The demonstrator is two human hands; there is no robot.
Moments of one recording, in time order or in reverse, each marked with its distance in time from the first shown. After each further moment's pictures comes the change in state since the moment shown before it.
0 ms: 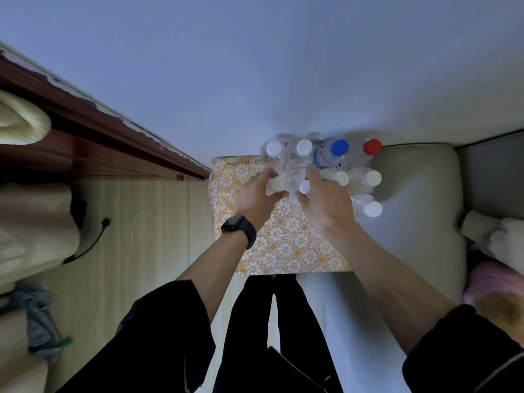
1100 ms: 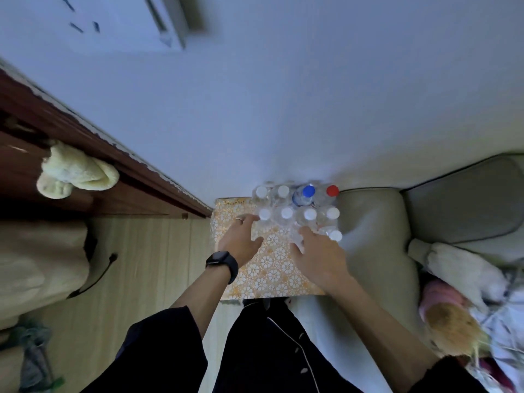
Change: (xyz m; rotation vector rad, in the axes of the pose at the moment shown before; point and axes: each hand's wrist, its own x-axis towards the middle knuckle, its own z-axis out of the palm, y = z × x) left_hand -0.062 0.047 -0.067 0.232 -0.205 -0.062; right_hand -0.101 -0.007 -0.098 0.086 -0.124 0.045
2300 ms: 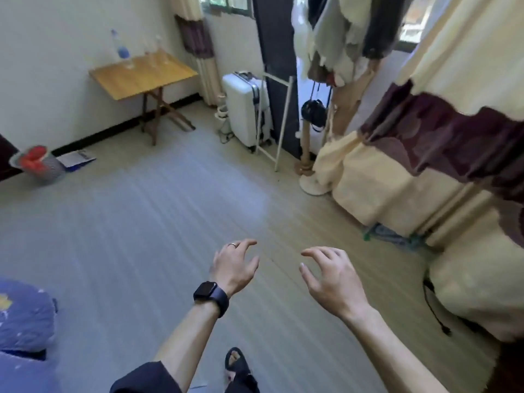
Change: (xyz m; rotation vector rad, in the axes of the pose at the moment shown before) left_hand -0.654 -0.012 0.281 -0.787 1.361 -1.855; right_hand -0.476 -0.231 0.173 -0.458 -0.731 -2.281
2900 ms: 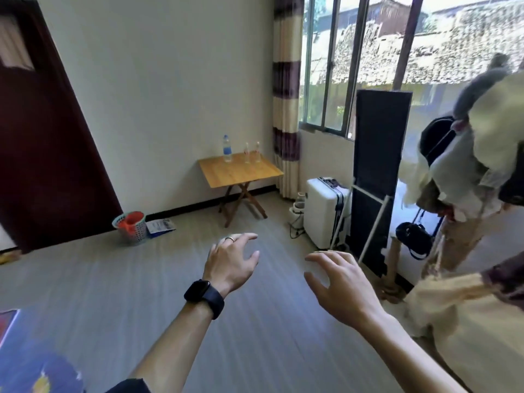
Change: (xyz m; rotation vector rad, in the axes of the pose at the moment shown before) left_hand 0.207 -0.174 -0.328 0.005 0.500 -0.068; right_hand 0.338 -0.279 0.014 -0.040 0.099 -0.453
